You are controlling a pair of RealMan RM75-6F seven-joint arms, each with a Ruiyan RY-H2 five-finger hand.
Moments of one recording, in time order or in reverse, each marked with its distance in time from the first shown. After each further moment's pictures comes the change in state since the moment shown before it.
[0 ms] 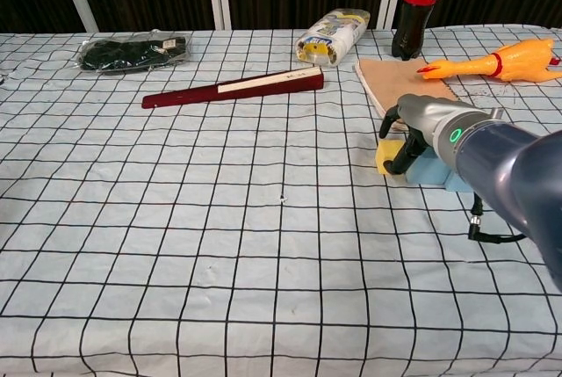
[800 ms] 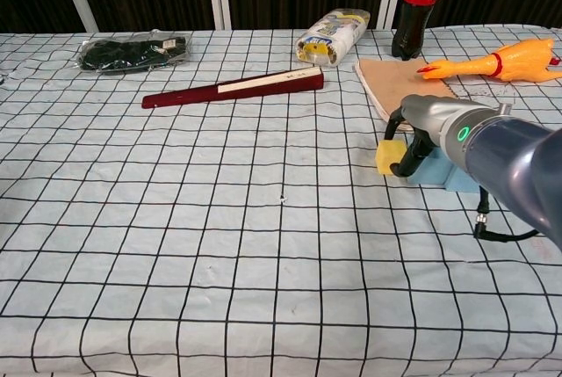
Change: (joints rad) left arm 0.000 0.002 0.001 -0.001 0.001 -0.001 -0.003; right arm 0.004 0.037 -0.011 -0.063 0.035 0.023 -0.058
